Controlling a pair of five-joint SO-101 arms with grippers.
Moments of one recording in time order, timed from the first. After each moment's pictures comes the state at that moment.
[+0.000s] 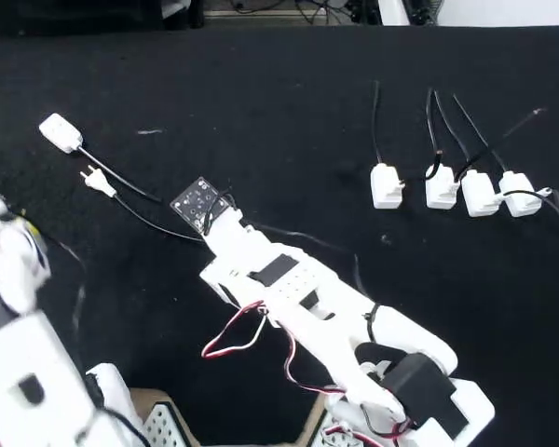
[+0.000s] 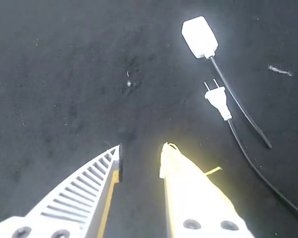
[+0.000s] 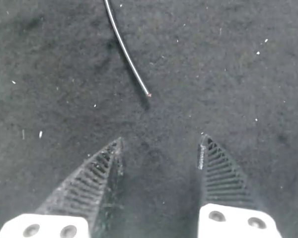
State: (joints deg) left arm -39.0 -59.2 42.2 65.6 -7.9; right arm -40.4 -13.1 56.0 23.5 8.2
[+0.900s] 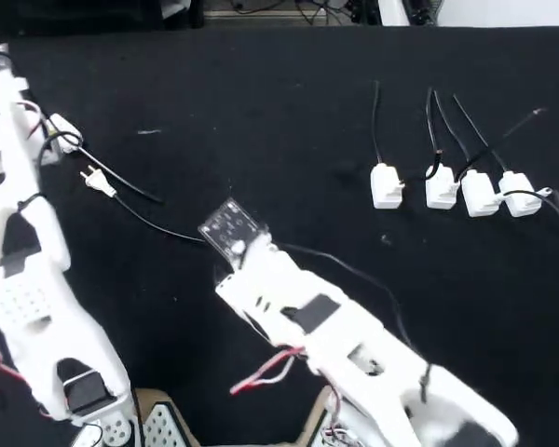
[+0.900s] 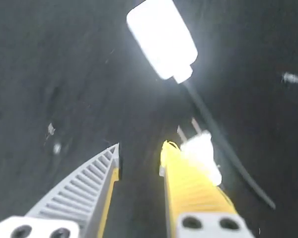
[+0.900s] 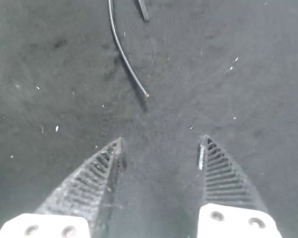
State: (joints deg) left arm -29.5 33.5 -37.7 78.0 -7.7; right arm -40.4 -40.1 75.6 18.2 8.2
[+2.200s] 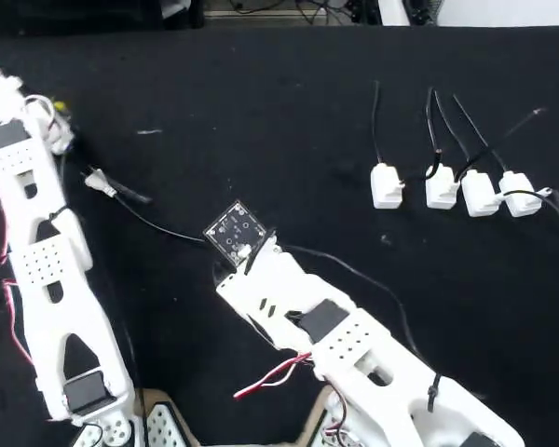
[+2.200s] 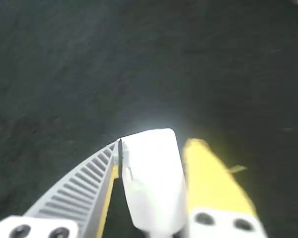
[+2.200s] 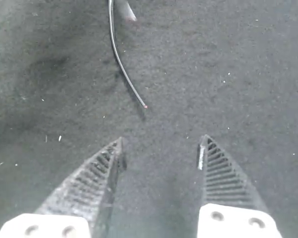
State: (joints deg) left arm -29.5 76.4 -85.0 63.1 13.4; right arm -40.5 -44.7 77.1 17.8 8.2
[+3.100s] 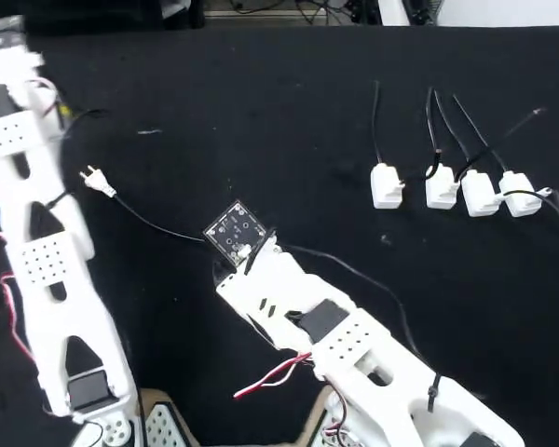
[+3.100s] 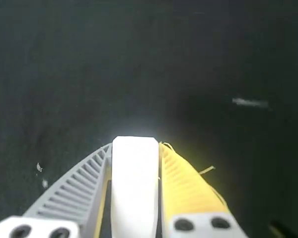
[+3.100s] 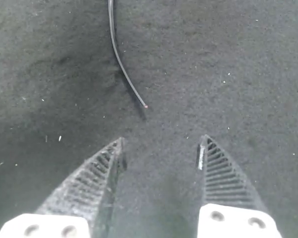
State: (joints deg) left arm -24.4 59.2 -92.0 99.4 -9.7; right arm -40.5 -44.7 77.1 17.8 8.2
